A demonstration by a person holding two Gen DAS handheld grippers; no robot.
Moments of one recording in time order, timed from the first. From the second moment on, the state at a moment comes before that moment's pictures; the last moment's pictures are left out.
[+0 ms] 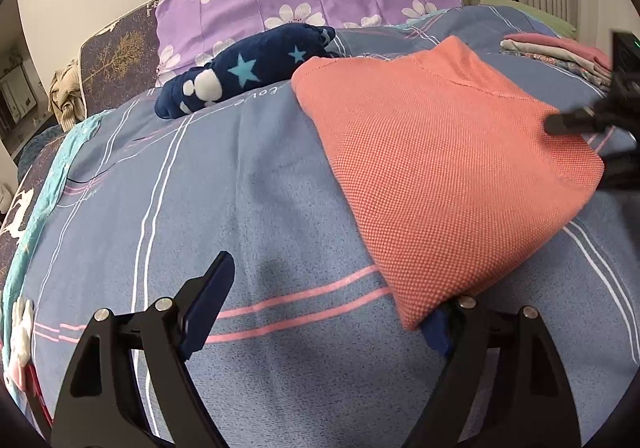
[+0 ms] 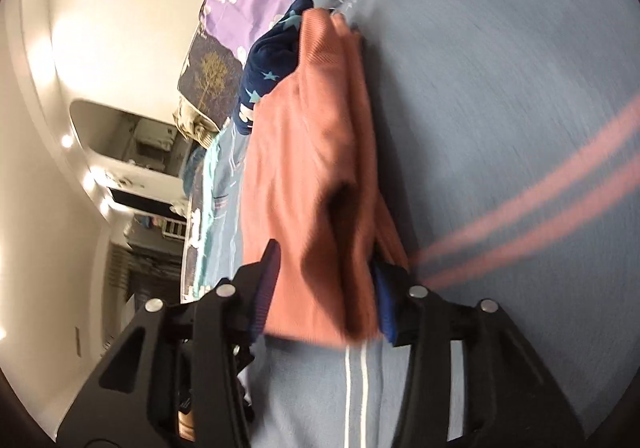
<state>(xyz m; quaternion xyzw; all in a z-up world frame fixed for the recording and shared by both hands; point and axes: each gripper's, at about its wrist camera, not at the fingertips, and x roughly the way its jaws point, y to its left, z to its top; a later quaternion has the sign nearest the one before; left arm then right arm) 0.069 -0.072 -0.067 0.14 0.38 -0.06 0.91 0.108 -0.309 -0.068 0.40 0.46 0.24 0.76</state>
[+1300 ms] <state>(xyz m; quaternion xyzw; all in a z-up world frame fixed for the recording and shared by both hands) 0.055 -0.066 -0.067 0.12 0.38 -0.07 0.92 0.264 -0.278 -0.036 0.22 0.43 0.16 0.86</state>
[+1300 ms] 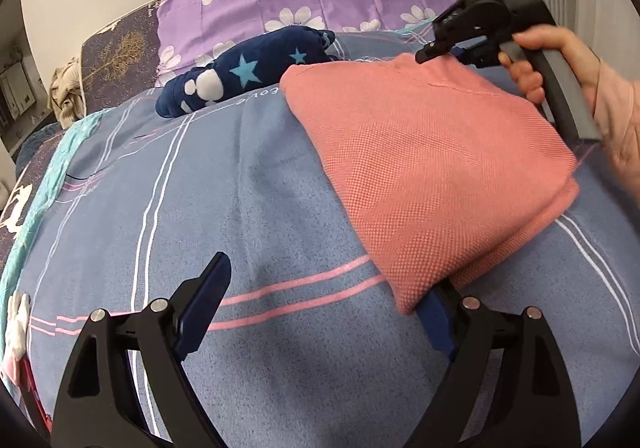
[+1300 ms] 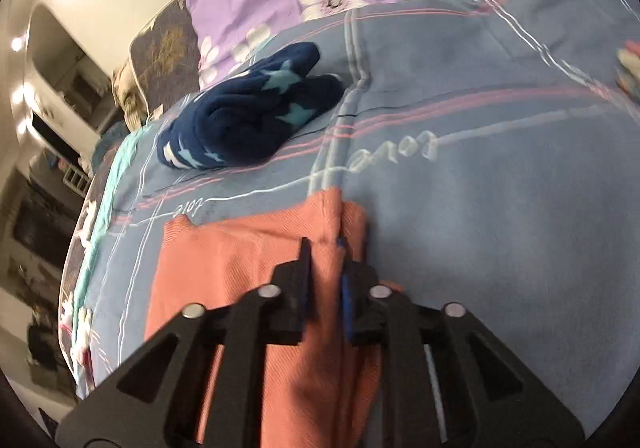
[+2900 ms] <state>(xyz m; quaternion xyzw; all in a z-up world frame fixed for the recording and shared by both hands) 0.034 -0.088 -0.015 0.12 0.34 -0.25 0.90 0.061 -0.282 -0.020 0.19 0.40 0.23 0.86</state>
